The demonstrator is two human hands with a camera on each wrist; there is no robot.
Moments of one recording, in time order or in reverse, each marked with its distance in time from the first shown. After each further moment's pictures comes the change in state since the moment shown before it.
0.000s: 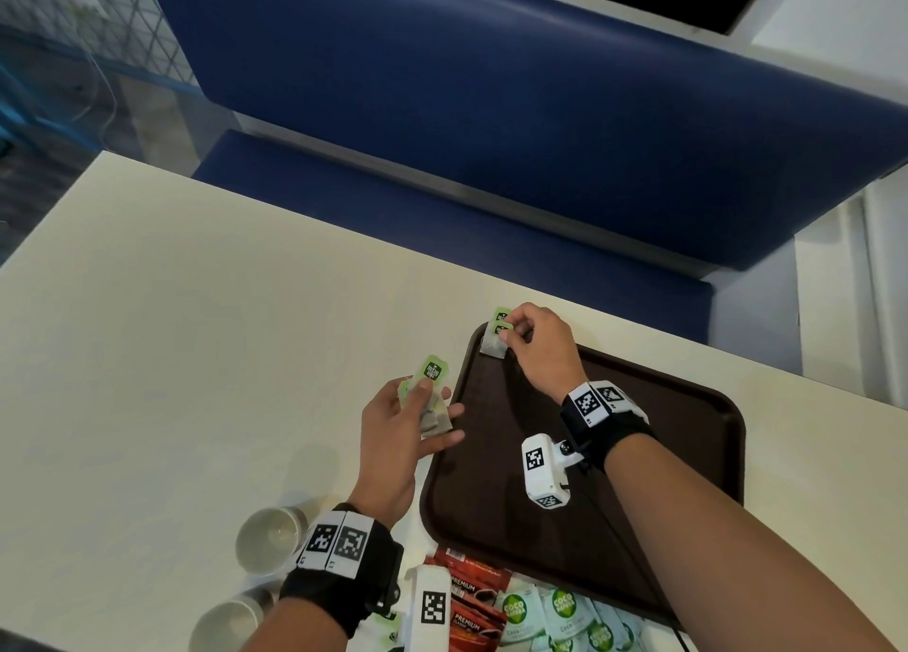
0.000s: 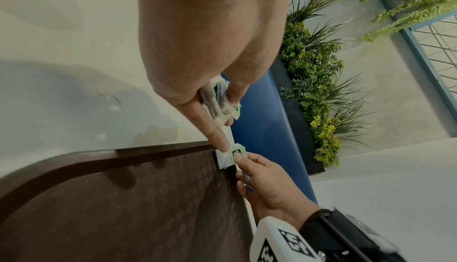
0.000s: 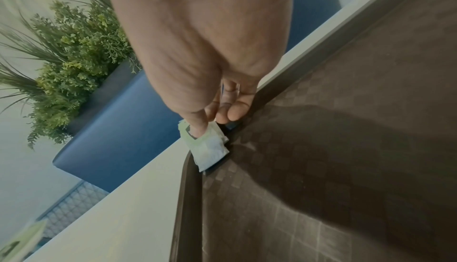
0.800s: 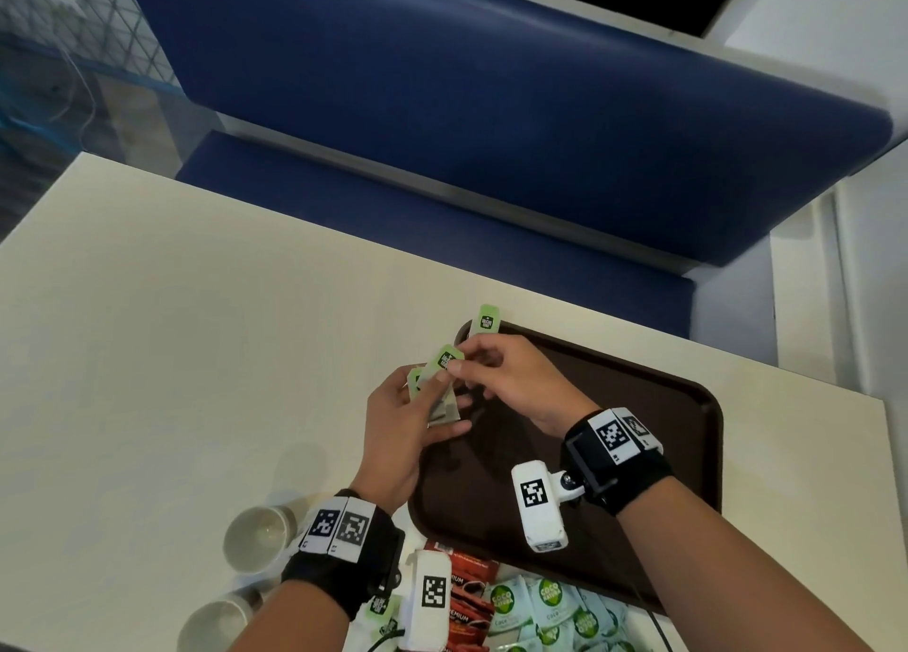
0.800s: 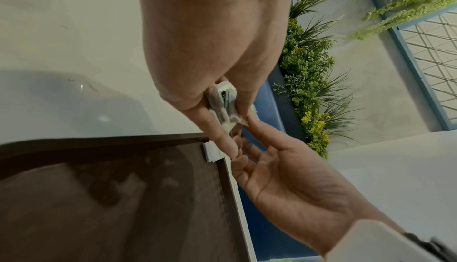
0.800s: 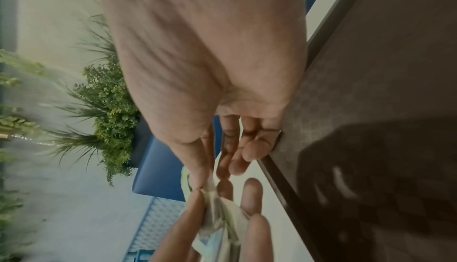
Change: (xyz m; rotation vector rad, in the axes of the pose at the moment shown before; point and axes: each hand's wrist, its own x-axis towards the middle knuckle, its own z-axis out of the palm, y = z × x) left_hand -0.009 0.012 0.021 0.001 -0.106 -0.002; right_hand -0.060 -0.053 -0.026 0.432 -0.432 0.098
